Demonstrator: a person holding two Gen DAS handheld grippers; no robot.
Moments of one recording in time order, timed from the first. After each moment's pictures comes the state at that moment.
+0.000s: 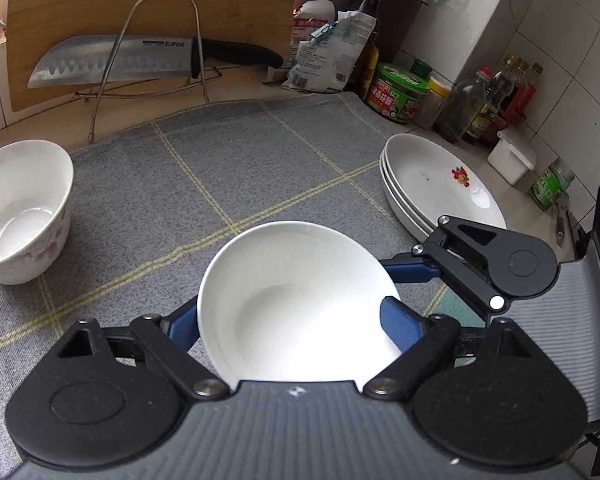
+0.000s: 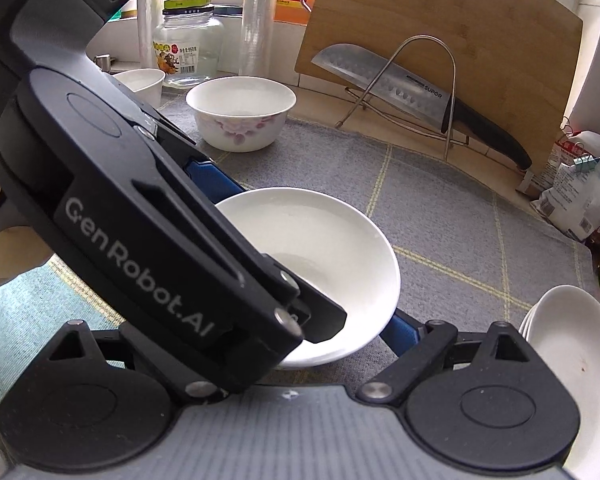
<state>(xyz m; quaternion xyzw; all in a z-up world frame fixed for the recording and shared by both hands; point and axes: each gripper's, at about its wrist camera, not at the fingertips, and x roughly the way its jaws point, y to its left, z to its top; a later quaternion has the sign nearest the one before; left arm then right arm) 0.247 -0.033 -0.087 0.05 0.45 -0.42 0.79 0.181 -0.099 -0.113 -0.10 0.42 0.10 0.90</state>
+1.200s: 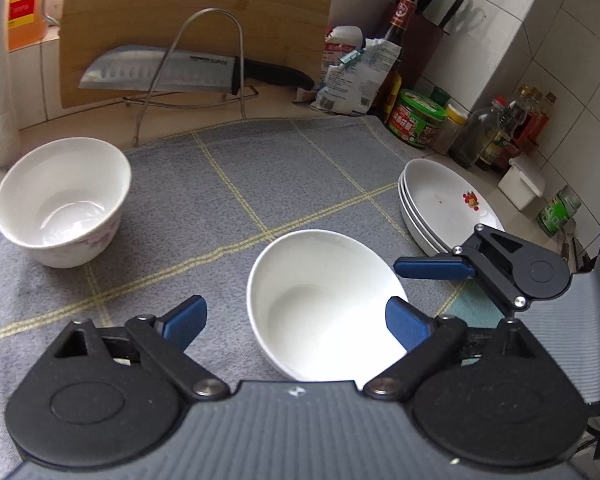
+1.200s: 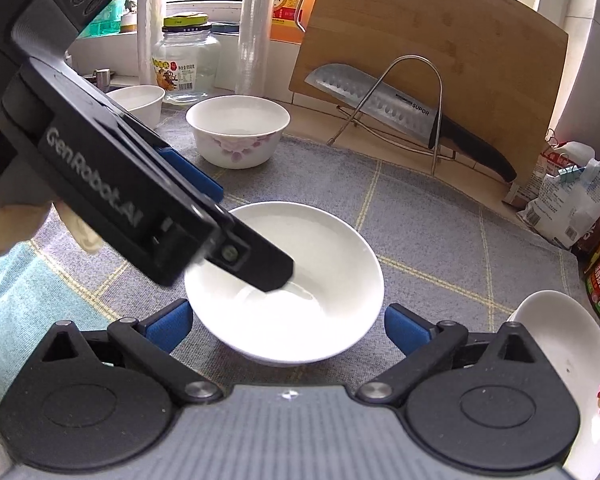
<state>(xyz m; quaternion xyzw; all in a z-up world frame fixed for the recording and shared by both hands) 0.245 0.006 -0.069 0.02 0.44 -0.39 0.81 0.167 -0.100 -0.098 -0.10 0.40 0.10 0.91</state>
